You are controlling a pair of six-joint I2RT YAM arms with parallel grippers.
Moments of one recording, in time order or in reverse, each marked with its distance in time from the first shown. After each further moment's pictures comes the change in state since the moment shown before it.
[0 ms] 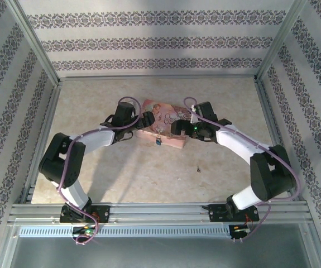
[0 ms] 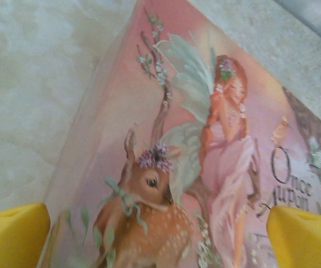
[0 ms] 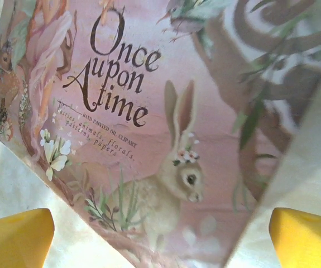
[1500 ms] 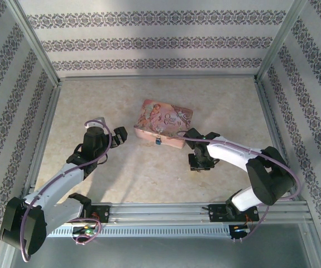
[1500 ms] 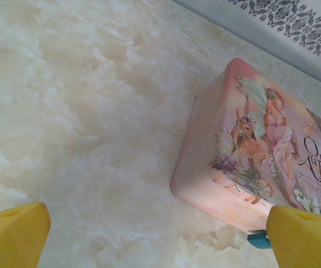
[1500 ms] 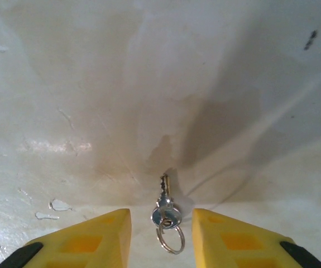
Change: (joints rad) left arm 0.078 -0.675 -0.461 -0.084 -0.224 0.106; right arm 0.211 0.016 -0.146 -0.480 0.319 0.090
